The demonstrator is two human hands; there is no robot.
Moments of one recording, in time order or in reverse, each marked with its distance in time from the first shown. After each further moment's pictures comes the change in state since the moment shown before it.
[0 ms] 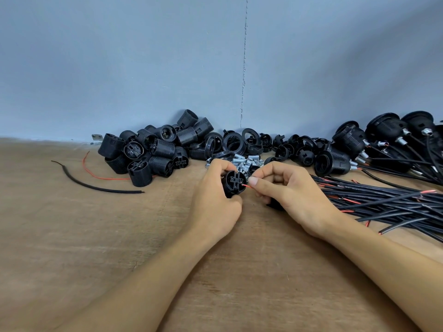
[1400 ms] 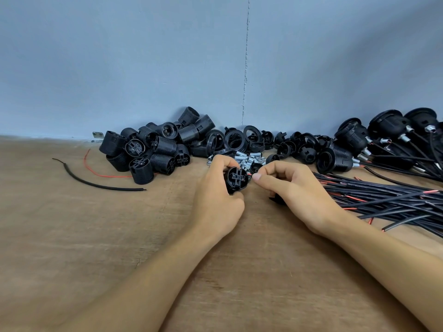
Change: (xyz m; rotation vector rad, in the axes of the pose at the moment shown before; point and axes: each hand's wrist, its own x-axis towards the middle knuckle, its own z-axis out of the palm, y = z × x) left_hand 0.000 0.000 0.000 0.014 0.019 0.048; right_hand -0.001 -0.001 0.000 -0.108 0.028 0.002
